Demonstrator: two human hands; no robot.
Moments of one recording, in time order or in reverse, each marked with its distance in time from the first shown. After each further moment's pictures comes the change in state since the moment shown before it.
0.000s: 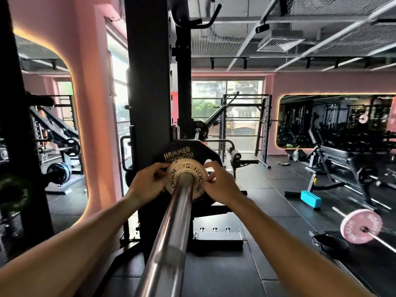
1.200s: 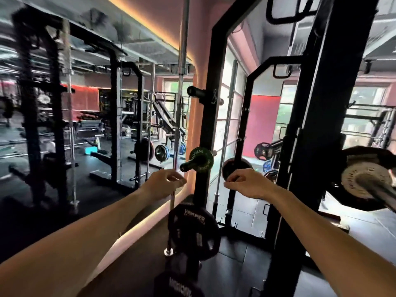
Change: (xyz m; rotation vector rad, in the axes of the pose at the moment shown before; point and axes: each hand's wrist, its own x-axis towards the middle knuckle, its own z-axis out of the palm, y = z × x) left_hand -0.289 -0.199 -0.475 0.165 0.034 -0.344; right_hand -0.167 -0.383 0.275 -0.144 -0.548 -0.166
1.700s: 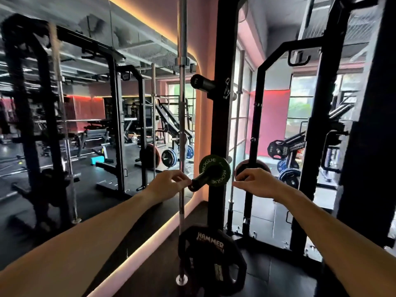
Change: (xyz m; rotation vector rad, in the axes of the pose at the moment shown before) left_hand 0.174 -0.086 0.013 0.020 -0.020 -0.004; right_hand 0.210 0.060 0.046 0.118 0.040 0.014
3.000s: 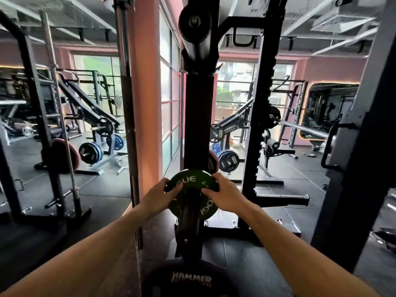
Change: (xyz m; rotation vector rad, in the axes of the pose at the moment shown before) left_hand 0.263 -0.140 0.113 -0.390 -0.328 0.065; right_hand 0.206 0.041 0.109 0.106 0.282 0.241
